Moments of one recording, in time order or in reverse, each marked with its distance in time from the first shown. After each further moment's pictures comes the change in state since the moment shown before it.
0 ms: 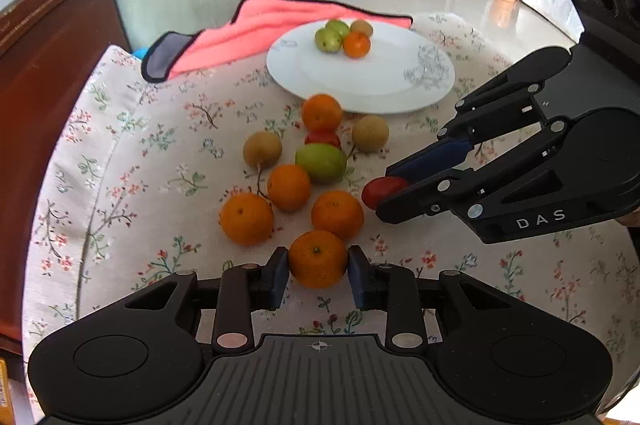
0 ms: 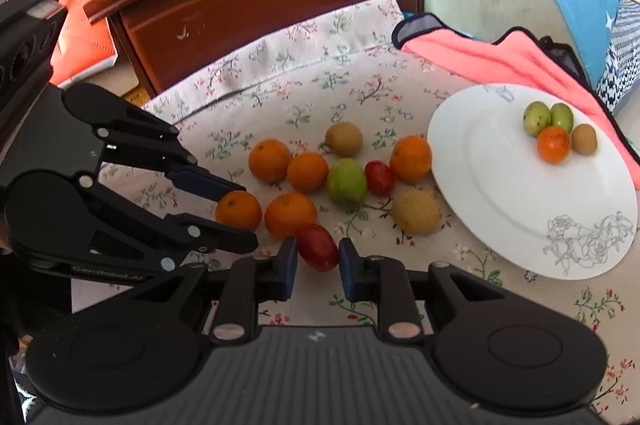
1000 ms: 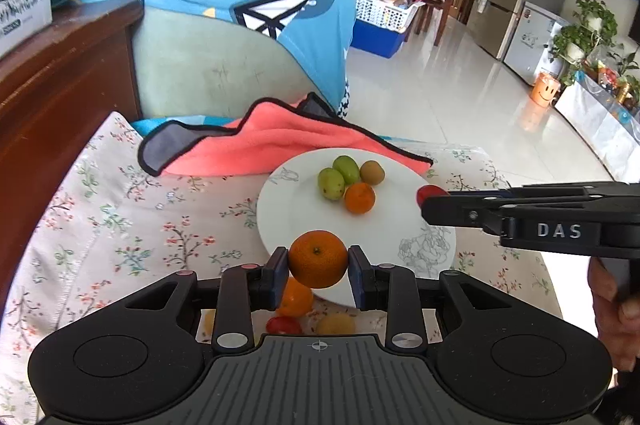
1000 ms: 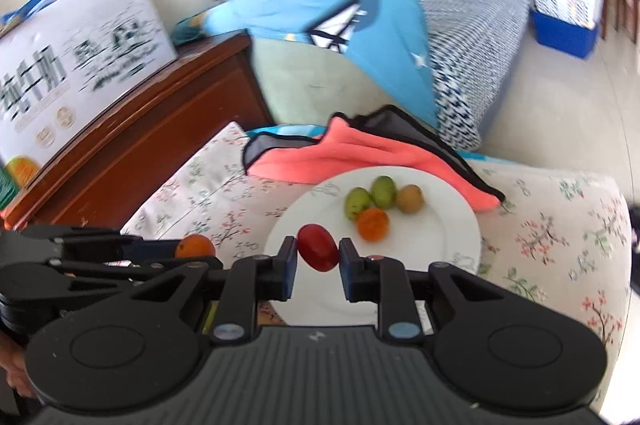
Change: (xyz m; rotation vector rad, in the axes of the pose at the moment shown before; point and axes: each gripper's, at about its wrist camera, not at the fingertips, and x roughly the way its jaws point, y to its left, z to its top) left arm 0.016 -0.010 0.103 -0.238 -0.175 0.020; right arm -0.076 -0.098 0.024 0.398 -0.260 -0.187
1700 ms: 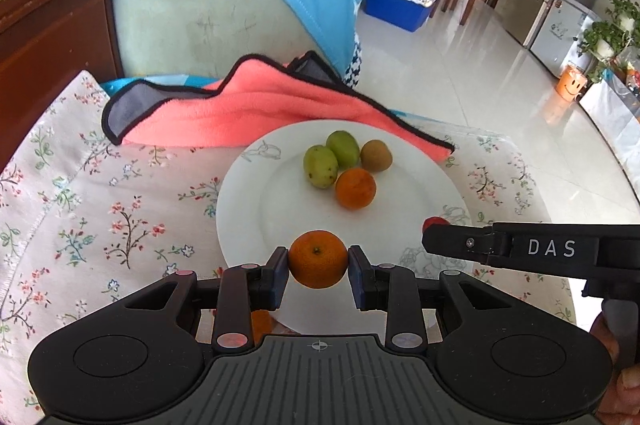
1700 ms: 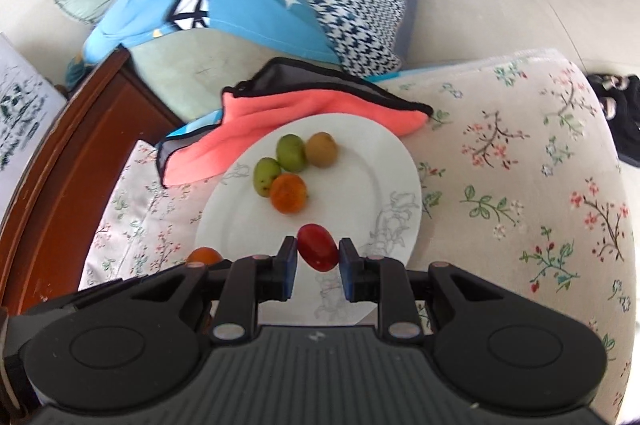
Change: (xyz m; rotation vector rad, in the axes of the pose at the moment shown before) left arm 0.067 -0.020 0.008 -0.079 0.100 0.043; right arm 0.035 -0.051 -0.012 0.366 0.096 -0.128
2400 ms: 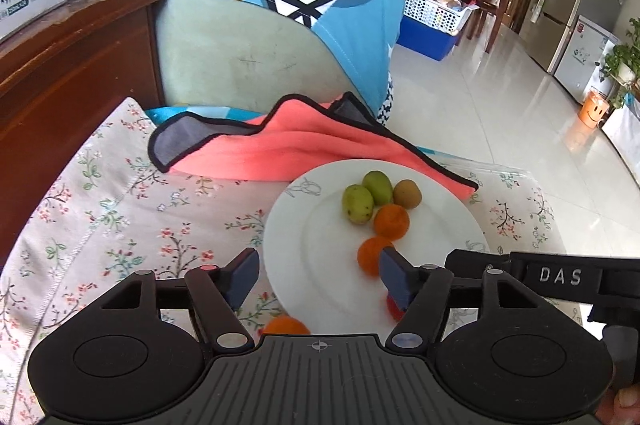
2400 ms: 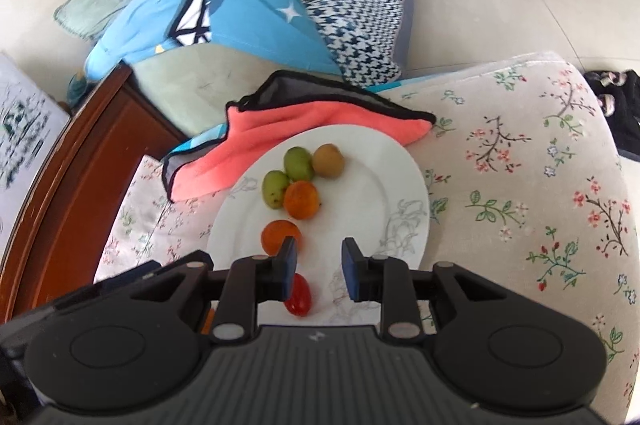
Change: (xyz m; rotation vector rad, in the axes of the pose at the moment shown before) left arm -0.029 0.012 0.011 -0.035 -0.085 0.079; right arm -0.005 0.007 0.001 0.014 -0.032 0.017
